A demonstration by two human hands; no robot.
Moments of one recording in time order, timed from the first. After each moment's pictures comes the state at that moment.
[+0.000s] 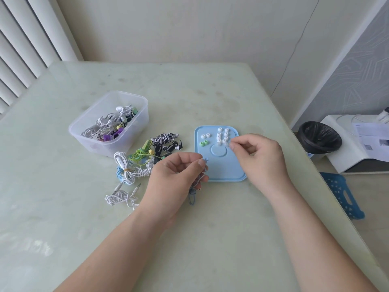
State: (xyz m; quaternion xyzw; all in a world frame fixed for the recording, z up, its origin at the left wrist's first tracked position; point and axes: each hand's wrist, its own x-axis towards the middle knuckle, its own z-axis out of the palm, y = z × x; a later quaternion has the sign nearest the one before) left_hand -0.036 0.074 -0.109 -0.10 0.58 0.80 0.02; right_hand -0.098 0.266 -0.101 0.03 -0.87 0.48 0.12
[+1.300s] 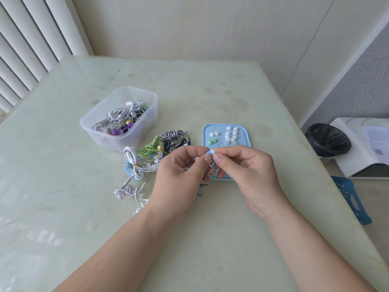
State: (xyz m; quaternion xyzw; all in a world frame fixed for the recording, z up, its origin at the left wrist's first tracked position) left_hand -0.034 0.069 -0.112 -0.06 0.65 0.76 -0.06; right_hand -0.064 0.226 -0.099 0.05 -0.67 0.74 -0.03
